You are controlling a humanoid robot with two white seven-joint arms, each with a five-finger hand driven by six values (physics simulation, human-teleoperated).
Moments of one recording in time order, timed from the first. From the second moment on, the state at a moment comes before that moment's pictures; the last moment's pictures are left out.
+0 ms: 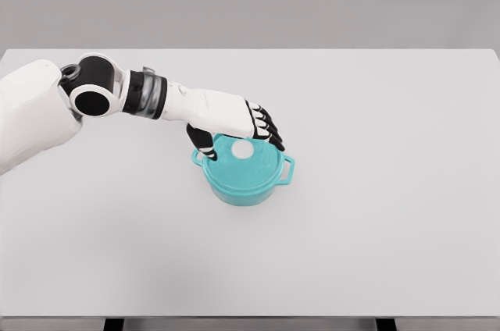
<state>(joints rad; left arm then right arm) -1.08 0.56 -1.16 -1.39 -0.18 -0.61 -0.61 0.00 0.00 0.13 0.11 0.07 -0.28 0.35</state>
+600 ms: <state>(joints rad) -1.06 0.57 -1.16 -1.40 -0.15 -0.61 -0.61 0.00 0.00 0.13 0.11 0.07 -0.28 0.35</state>
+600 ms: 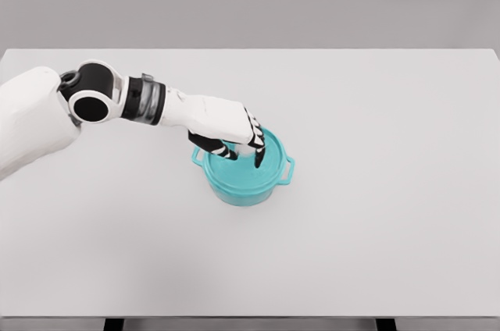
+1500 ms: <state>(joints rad) -1.12 0.96 -1.12 -1.38 -0.03 -0.61 -0.61 0.00 0.00 0.13 0.11 0.07 -0.28 0.35</state>
